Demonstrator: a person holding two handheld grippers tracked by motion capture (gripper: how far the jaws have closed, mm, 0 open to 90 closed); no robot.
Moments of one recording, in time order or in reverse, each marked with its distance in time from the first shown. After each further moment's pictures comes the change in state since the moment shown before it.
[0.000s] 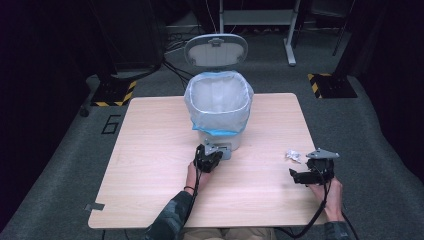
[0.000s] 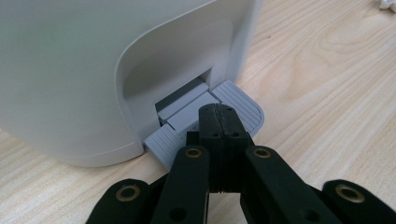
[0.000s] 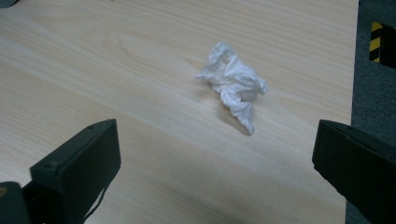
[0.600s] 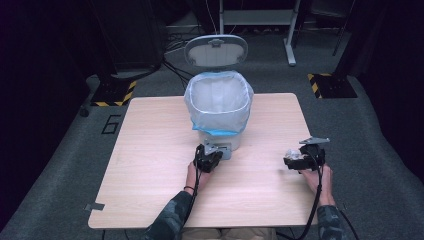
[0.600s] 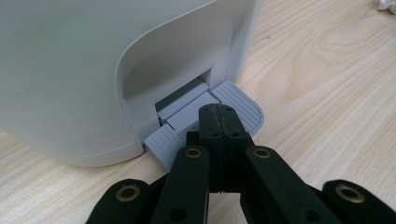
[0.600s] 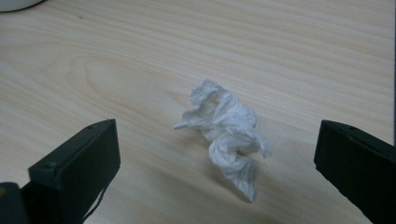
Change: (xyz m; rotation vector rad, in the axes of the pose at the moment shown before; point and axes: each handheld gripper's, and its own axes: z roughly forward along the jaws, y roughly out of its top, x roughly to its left) left arm 0.000 0.000 0.000 -0.003 -0.007 -0.008; right arm -0.017 0.027 0.049 0.058 0.047 0.074
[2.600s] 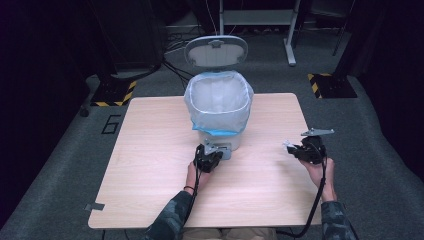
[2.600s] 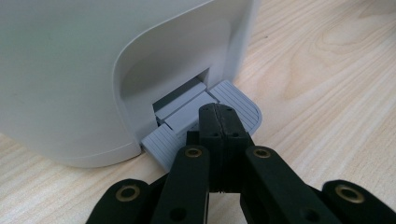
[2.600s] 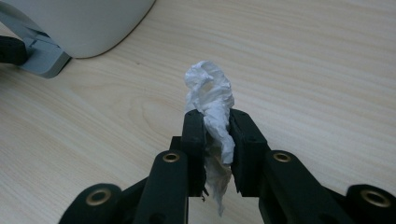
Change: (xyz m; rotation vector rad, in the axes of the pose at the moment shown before) left arm -0.001 0.000 0.001 -0.002 -0.021 -0.026; right arm 0.005 0.029 -0.028 -0.055 0.123 -0.024
